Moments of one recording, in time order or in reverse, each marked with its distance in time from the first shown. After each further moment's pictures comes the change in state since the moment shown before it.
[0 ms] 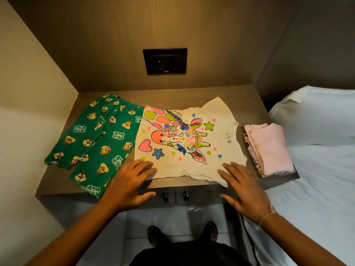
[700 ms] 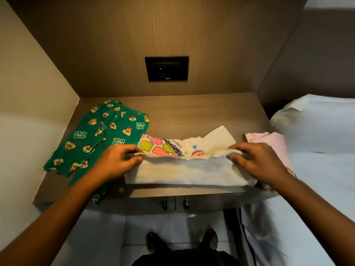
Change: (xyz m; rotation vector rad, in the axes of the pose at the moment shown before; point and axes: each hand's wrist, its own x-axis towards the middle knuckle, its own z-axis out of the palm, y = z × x) left_hand 0.051 -0.028 -0.083 -0.547 -0.030 -0.423; right_hand 0.078 0.026 -0.097 0.413 0.052 0.185
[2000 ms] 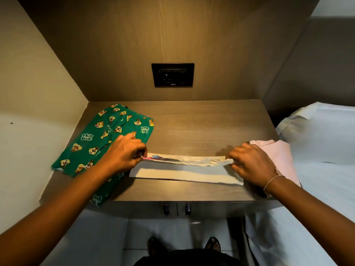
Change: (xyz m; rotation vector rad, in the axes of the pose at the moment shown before) left_hand 0.041 -0.017 0.003 0.533 0.060 0.251; right_hand 0.030 0.023 0.020 -0.467 -0.023 -0.294
